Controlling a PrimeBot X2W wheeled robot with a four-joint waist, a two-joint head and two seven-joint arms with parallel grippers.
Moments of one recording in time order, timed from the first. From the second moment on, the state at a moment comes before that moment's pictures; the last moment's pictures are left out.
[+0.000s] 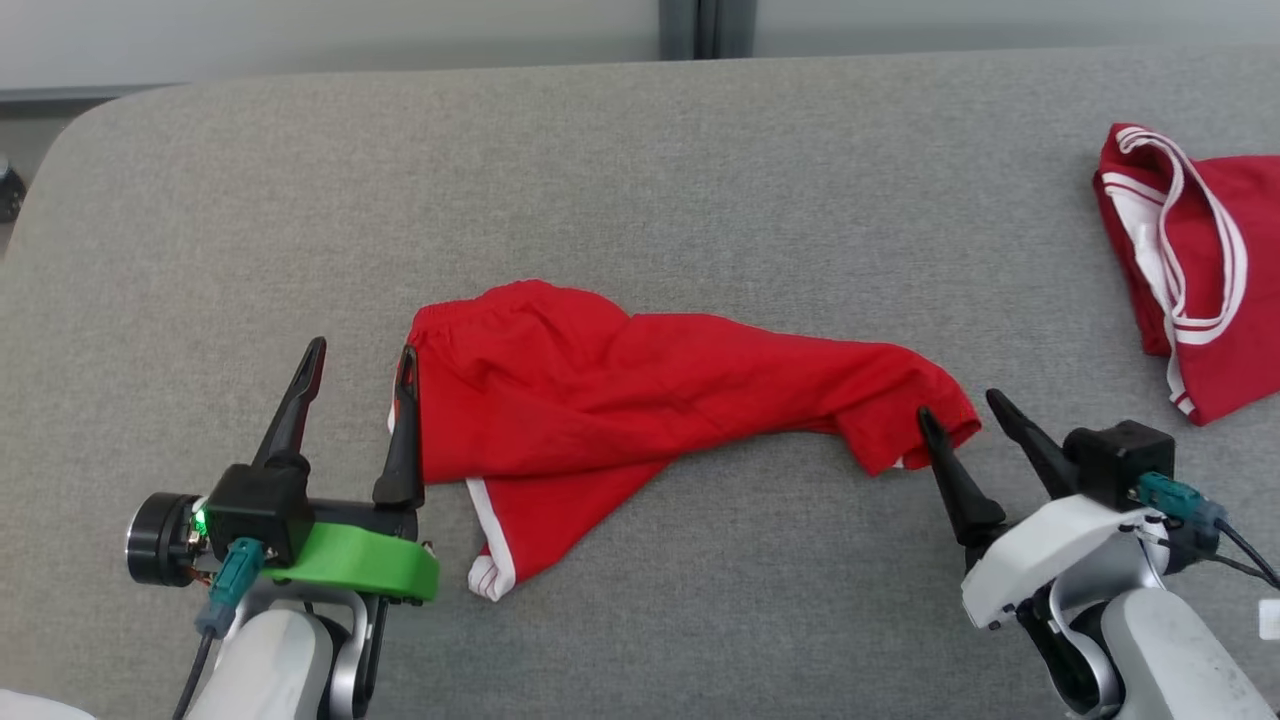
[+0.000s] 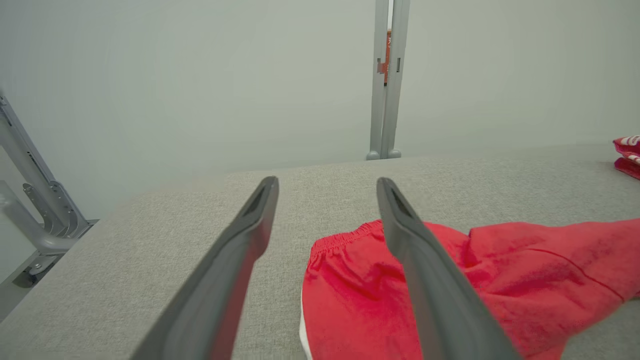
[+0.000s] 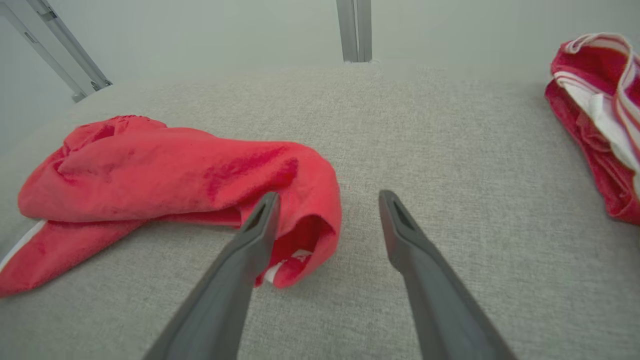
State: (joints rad) left arm -0.22 0.26 -0.35 0.13 -0.33 0.13 -0.26; right arm -0.13 -0.23 0.17 0.15 0.34 0.13 -0.03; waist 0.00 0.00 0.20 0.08
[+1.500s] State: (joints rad) left arm -0.16 0.17 -0.18 0.14 -0.23 0.05 -0.26; right arm -0.01 -0.31 0.38 0.00 0.33 0.13 -0.16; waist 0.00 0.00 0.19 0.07
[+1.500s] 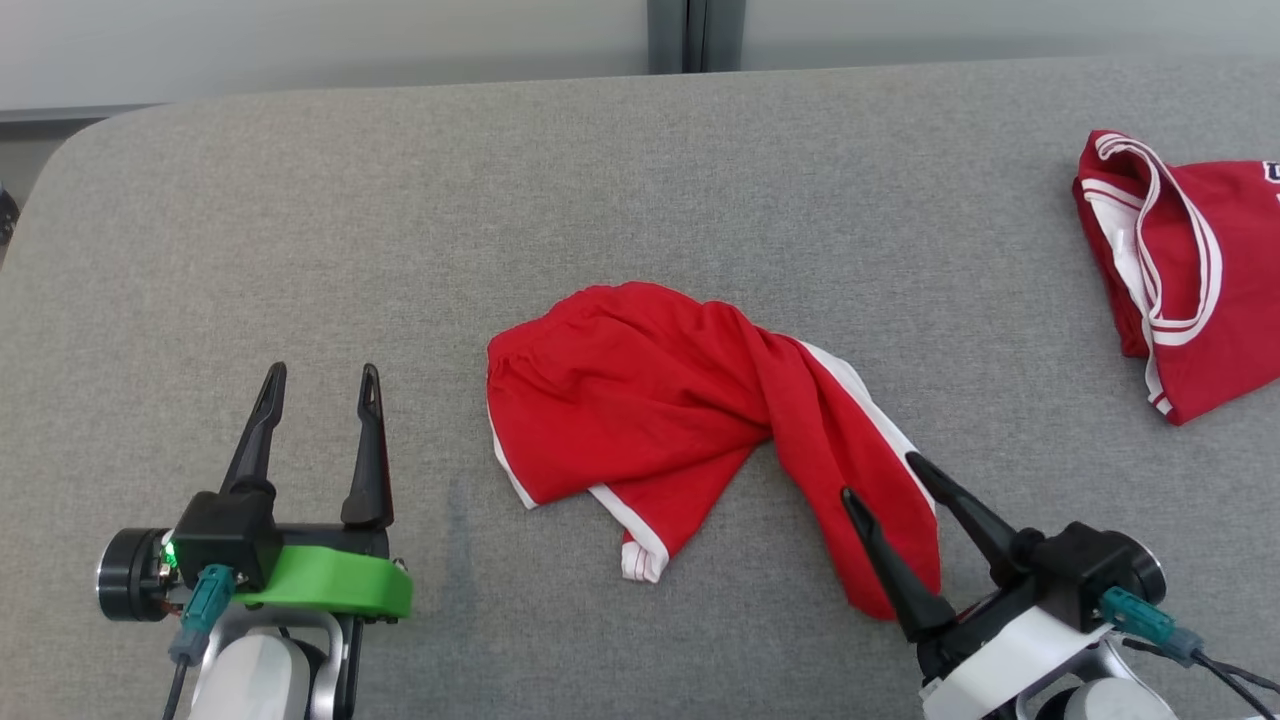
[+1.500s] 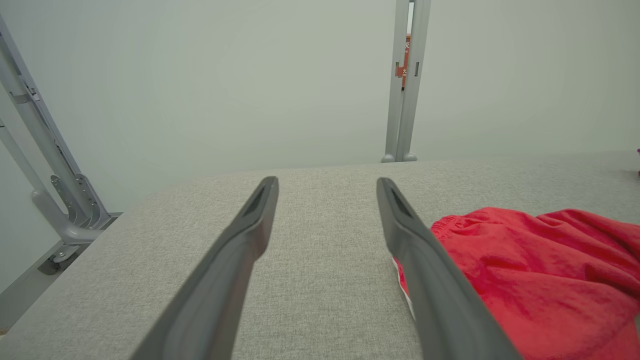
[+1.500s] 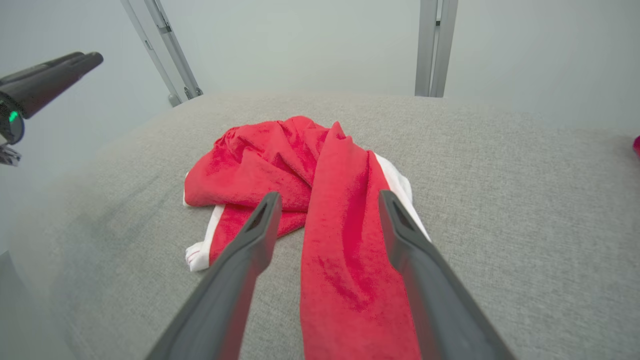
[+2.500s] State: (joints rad) left arm -0.08 0.20 -0.17 0.15 -0.23 0.06 -0.26; right arm 0.04 -0.21 0.02 -0.02 0.31 0.13 -0.16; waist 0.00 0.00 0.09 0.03
